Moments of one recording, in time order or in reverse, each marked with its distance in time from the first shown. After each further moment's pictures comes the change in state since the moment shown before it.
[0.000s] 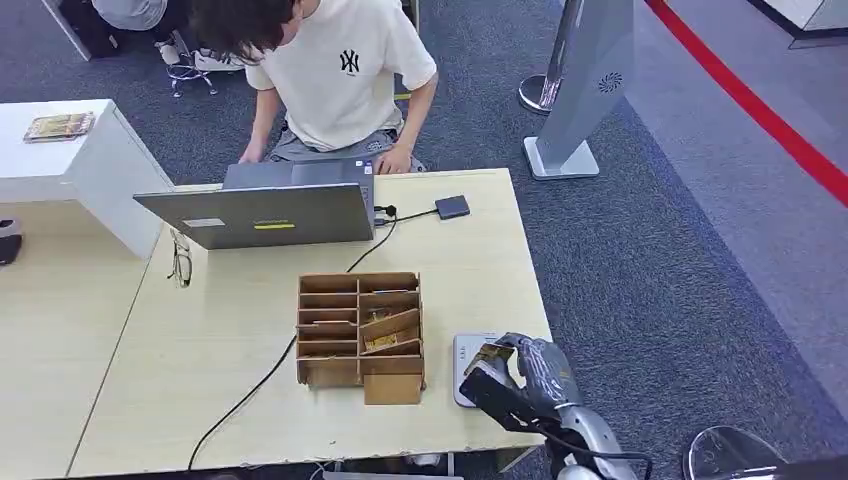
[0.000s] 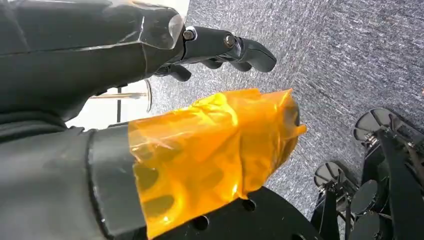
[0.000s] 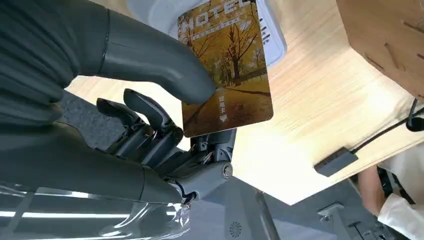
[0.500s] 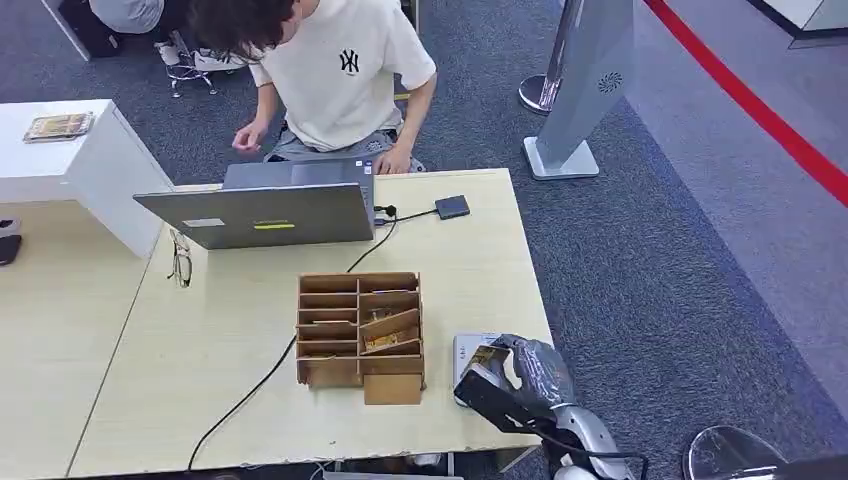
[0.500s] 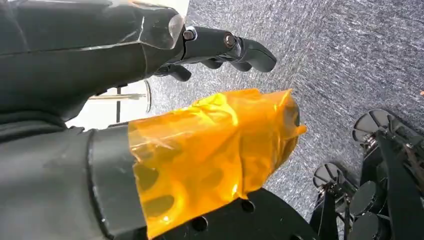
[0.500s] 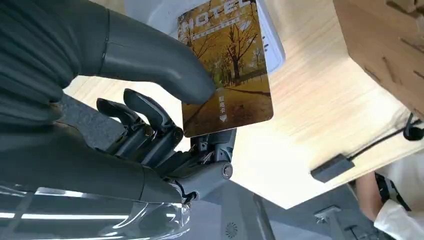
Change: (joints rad) left arm 0.000 0.000 0.000 -0.007 -0.003 -0.004 0.000; right arm -0.009 0.006 0.013 0.012 0.027 0.021 0.007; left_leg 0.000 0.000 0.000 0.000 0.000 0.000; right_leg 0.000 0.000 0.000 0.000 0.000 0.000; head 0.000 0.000
